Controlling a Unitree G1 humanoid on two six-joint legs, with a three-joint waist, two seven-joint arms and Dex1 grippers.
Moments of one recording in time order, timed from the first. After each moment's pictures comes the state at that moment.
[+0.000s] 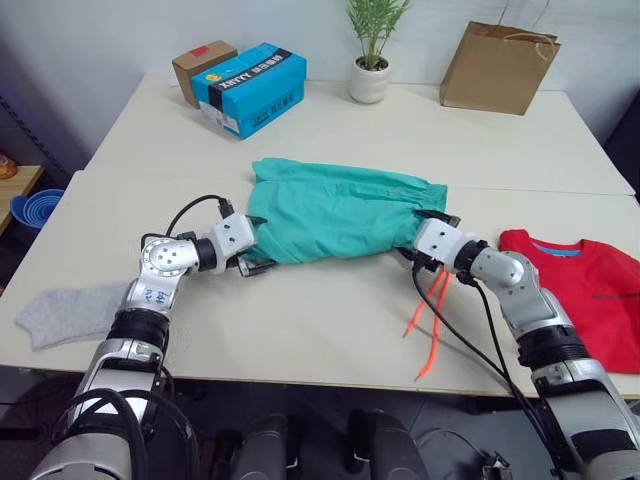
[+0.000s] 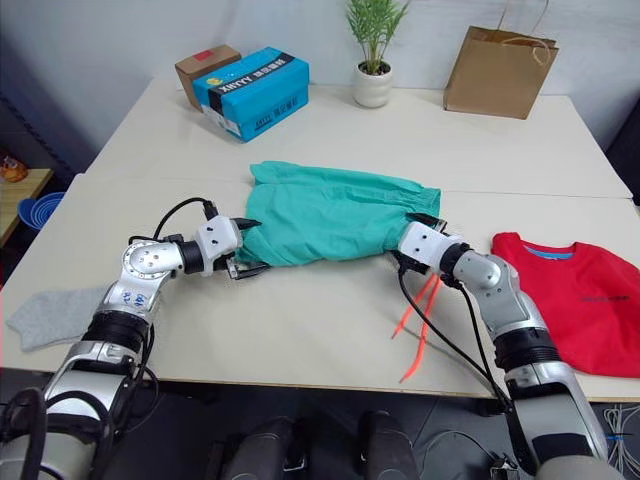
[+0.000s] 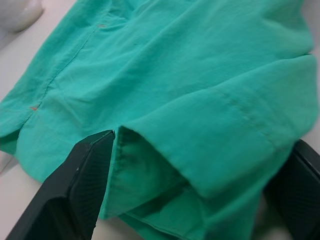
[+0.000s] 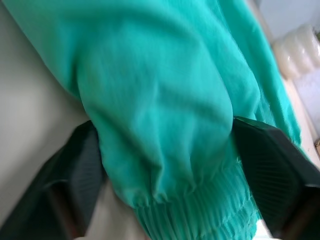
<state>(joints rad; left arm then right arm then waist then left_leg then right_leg) -0.77 0.51 -0.07 0.81 0.08 -0.37 -0.82 -0.65 -0.58 0.17 0.60 -0.24 -0.34 0.54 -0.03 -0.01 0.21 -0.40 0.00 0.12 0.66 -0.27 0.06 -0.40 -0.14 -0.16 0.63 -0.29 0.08</state>
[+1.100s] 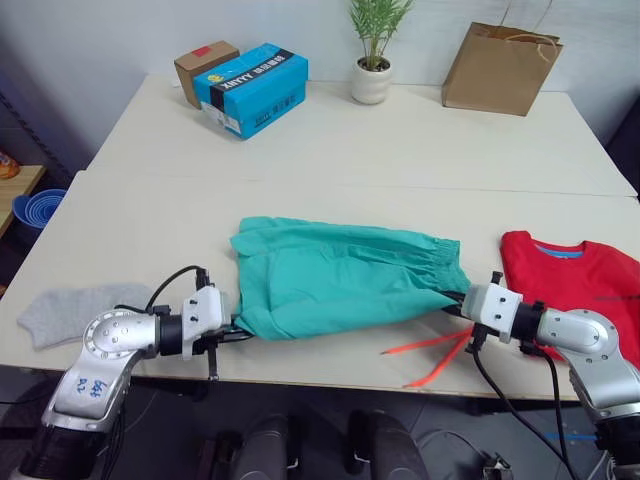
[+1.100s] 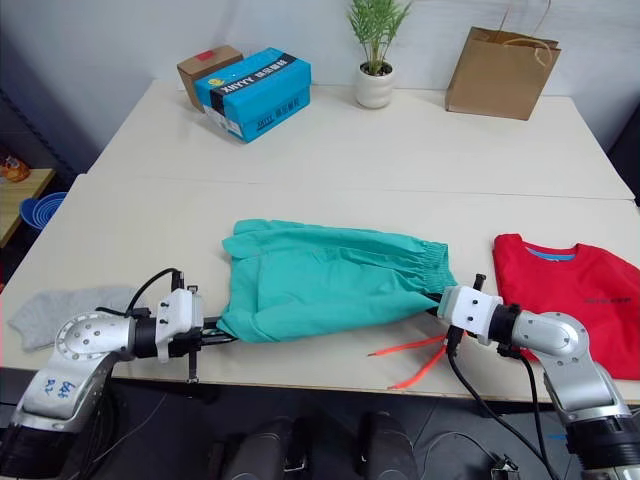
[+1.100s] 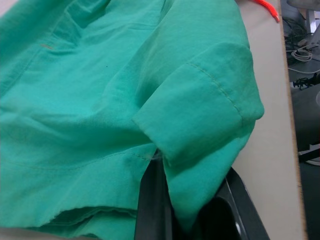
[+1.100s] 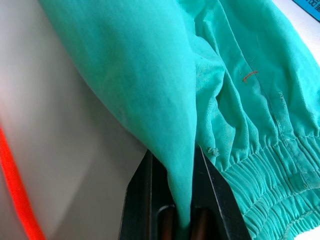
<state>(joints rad) -0.01 0.71 0.04 -0.27 -0.29 0.13 -1.04 -0.09 -0.80 -0.01 0.02 0.14 -0.28 0.92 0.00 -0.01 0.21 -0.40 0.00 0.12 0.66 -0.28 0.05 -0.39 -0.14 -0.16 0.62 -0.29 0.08</state>
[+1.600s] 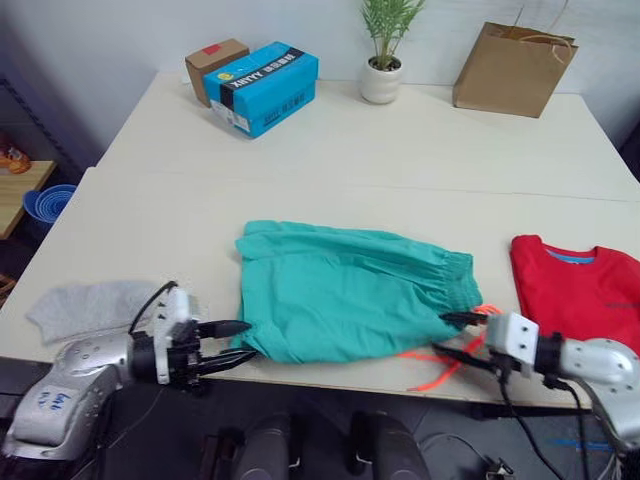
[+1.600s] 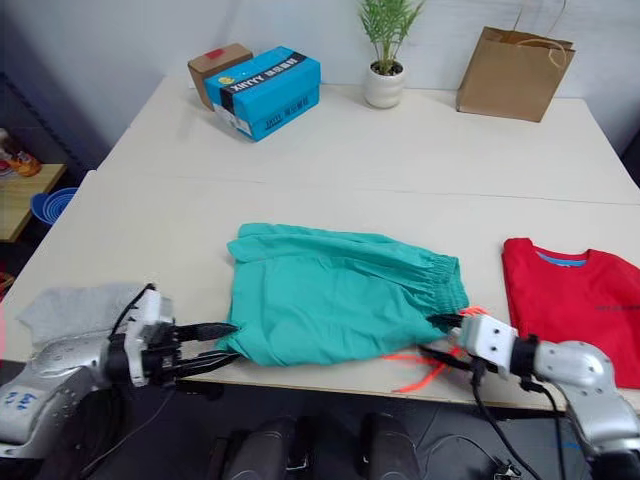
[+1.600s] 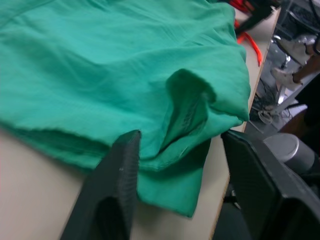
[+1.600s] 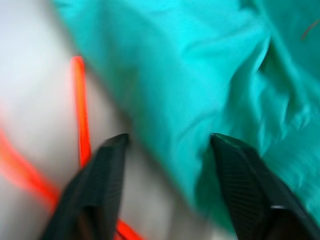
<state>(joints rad) 0.10 0.82 0.21 -0.33 -0.64 0.54 -1.04 0.14 -0.91 -0.11 -0.03 0.33 -0.22 1.10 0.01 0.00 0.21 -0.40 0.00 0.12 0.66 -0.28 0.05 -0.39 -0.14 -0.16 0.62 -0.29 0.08</state>
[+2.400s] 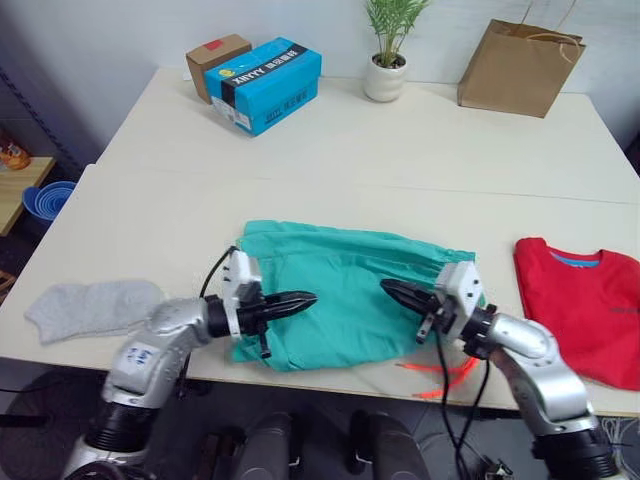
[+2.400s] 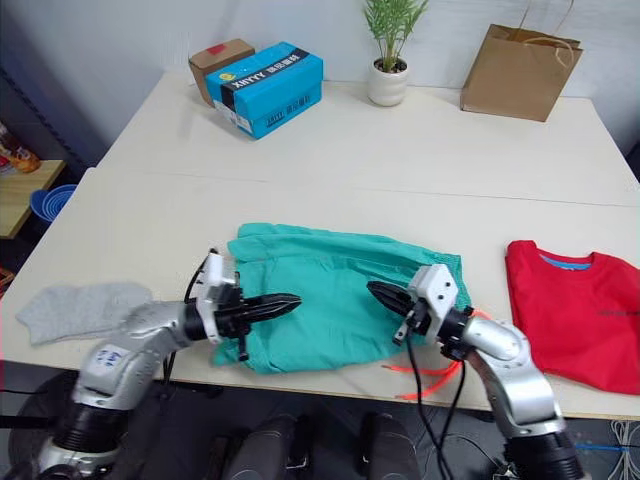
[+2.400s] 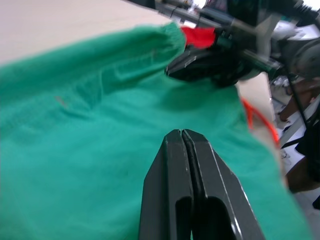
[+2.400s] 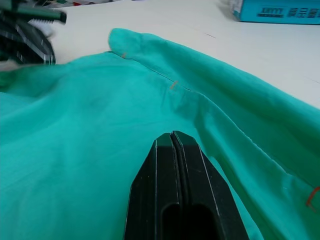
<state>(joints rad) -0.20 0.50 -0.10 -0.15 -0.46 0.36 -0.89 -0.10 -0.46 0.04 -0.20 0.33 0.11 0.73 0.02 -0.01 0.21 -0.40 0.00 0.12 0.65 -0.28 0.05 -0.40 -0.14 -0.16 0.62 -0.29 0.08</state>
